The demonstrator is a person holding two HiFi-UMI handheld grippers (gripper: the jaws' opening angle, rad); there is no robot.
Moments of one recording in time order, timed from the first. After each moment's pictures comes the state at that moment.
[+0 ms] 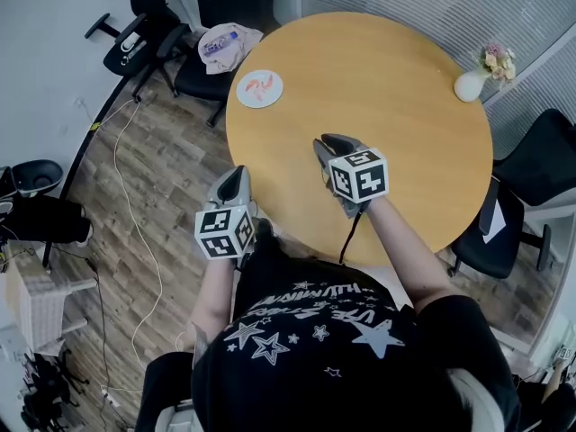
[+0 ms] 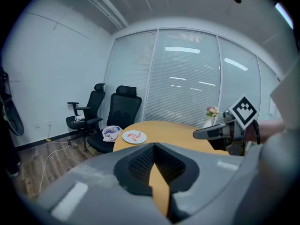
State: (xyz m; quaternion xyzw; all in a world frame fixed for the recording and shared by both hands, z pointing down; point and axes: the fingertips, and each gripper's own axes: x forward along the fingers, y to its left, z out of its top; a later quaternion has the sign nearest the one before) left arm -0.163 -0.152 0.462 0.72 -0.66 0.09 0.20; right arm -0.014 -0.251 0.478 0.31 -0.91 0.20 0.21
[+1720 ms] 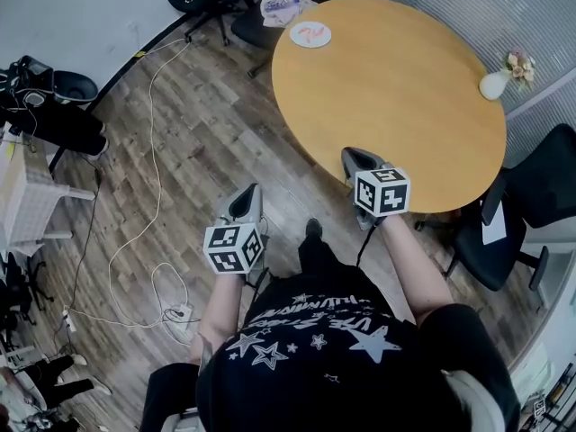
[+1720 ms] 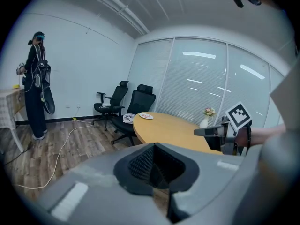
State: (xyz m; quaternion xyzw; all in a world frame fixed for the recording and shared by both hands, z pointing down) left arm -0.092 0.137 0.485 0.63 -0.73 0.04 0.26; right arm 0.051 -0.031 0.496 0.26 -0.92 0.21 0.21
